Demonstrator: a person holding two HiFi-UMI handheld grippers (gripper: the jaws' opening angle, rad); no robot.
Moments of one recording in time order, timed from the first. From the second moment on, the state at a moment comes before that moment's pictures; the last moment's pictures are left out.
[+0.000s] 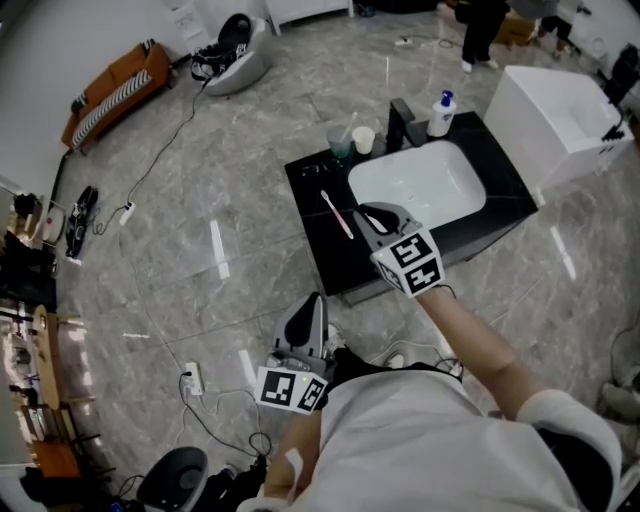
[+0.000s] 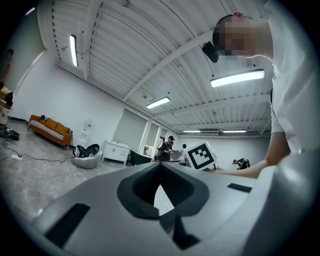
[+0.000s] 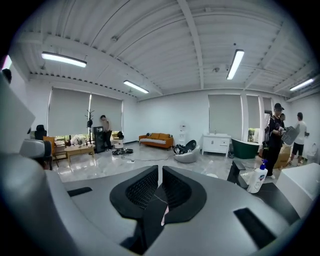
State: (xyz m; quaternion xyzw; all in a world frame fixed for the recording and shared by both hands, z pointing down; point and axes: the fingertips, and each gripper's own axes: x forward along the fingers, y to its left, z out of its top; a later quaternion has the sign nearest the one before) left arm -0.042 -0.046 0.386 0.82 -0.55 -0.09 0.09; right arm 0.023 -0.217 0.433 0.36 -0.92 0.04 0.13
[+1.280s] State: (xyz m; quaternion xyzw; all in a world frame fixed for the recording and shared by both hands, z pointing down) left arm -0.032 0.003 0.391 0.82 -0.56 -0.08 0.10; right arm 0.066 -0.108 0.360 0.34 -0.94 0.02 0.02
